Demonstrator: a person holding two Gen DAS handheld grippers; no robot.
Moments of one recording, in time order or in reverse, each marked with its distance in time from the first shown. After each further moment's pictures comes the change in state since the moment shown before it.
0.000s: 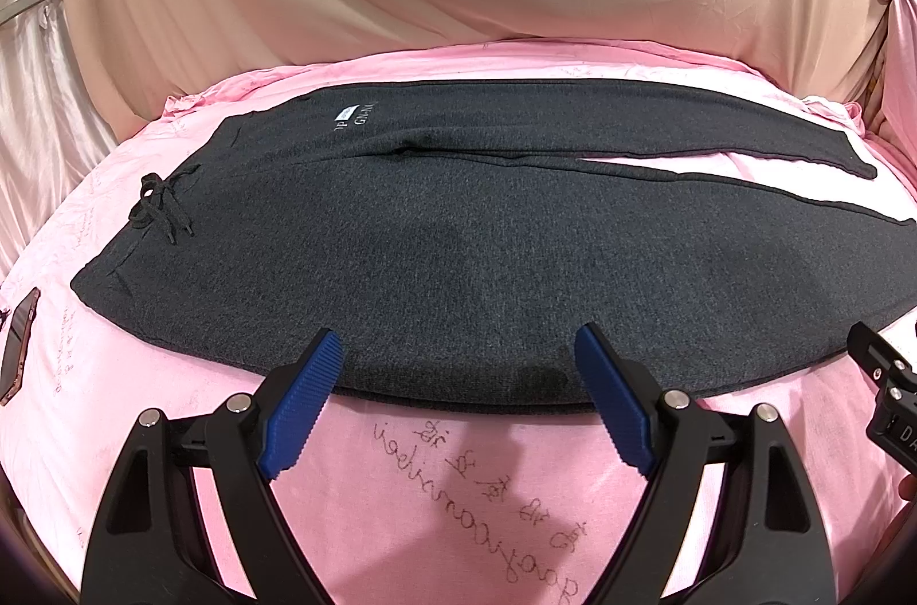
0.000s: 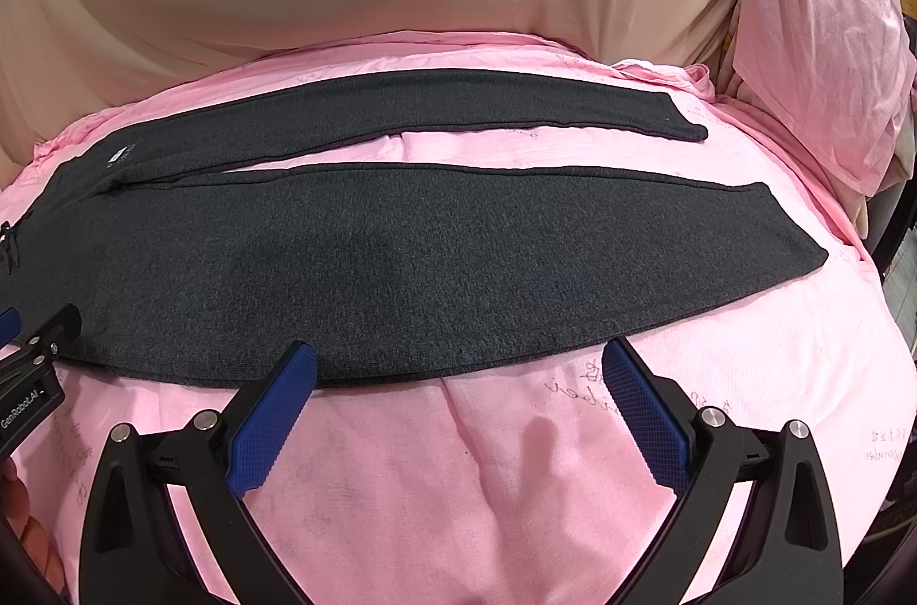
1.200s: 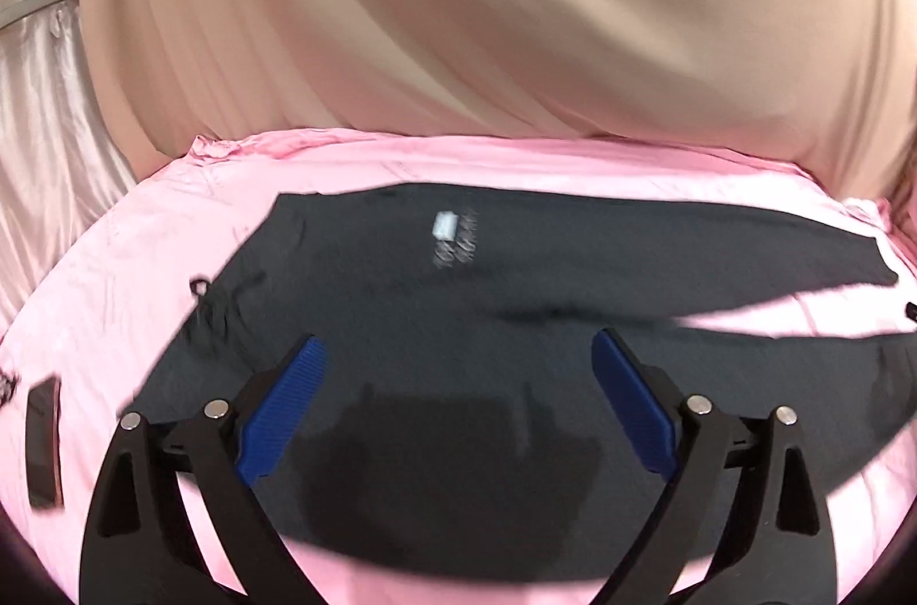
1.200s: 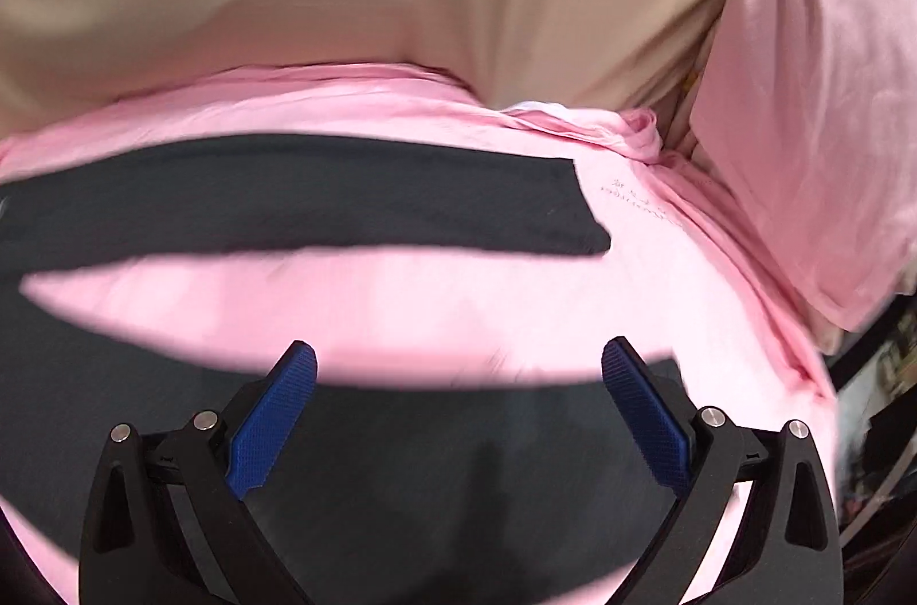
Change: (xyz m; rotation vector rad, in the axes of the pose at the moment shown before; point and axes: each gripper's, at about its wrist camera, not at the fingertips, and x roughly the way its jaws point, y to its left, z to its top) left arm 0.028 0.122 0.109 -0.065 -0.062 0.011; right arm 0.118 -0.162 0.150 -0.027 0.036 -0.082
